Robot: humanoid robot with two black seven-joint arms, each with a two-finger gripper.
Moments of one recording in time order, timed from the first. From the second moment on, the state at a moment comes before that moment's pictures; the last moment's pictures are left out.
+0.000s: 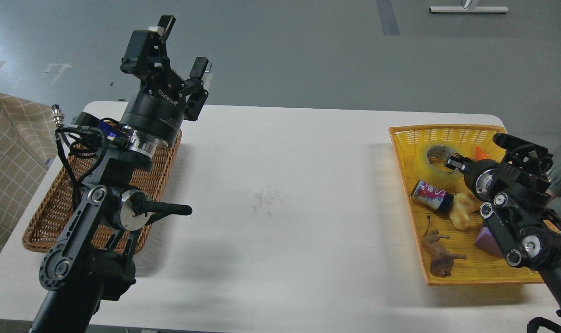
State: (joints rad) left arm -0.23 0.02 -1.43 -1.63 1.02 -0.06 -0.11; right arm 0.53 -0.21 1.24 0.85 -2.18 0.32 -0.29
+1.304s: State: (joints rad) left arm -0.21 0.03 -1.44 -1.63 1.02 -0.06 -0.11; right arm 0.52 -0.22 1.24 0.87 -2.15 0.34 -0.29
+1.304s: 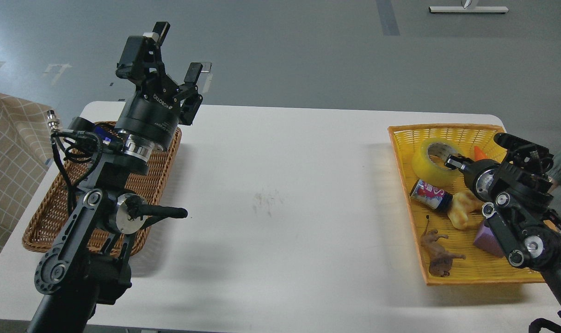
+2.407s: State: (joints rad) left arm -0.20 0.03 -1.44 -1.63 1.03 -0.06 -0.11; right arm 0.74 -0.26 1.01 1.05 -1.91 0.38 -0.28
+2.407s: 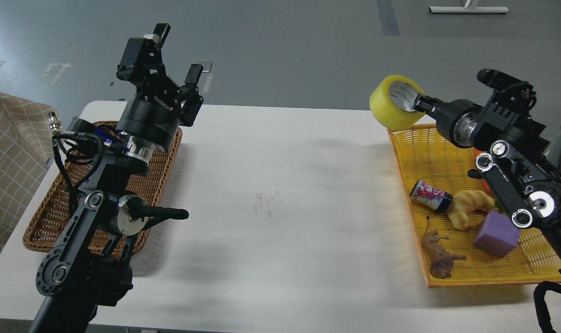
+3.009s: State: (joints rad) left arm -0.20 0.04 -1.45 -1.63 1.03 -0.05 -0.09; right arm 0.76 -0.01 0.70 1.05 -1.97 0.37 -0.29
